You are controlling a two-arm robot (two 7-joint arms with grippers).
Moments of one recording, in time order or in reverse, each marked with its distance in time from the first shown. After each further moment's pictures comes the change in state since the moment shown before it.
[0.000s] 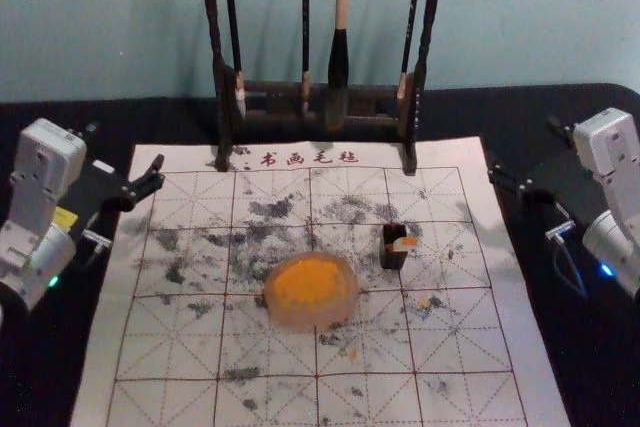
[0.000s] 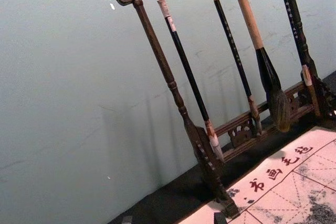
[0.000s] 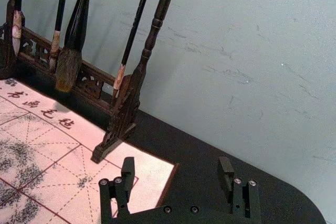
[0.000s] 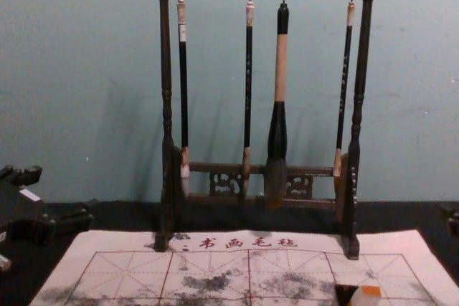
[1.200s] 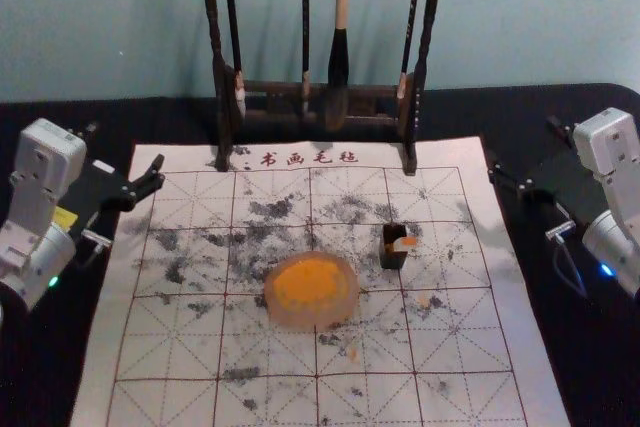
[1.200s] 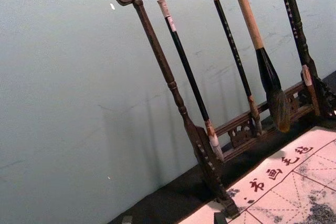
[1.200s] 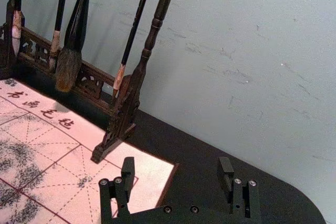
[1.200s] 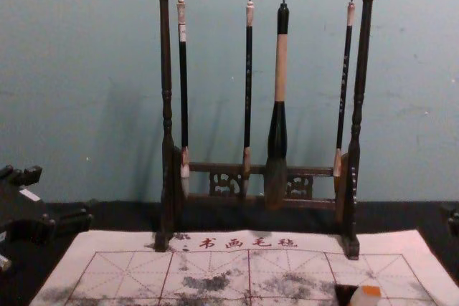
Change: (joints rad) left arm 0.000 0.000 0.000 0.000 0.000 0.000 0.000; right arm 0.000 0.000 0.000 0.000 0.000 0.000 -0.001
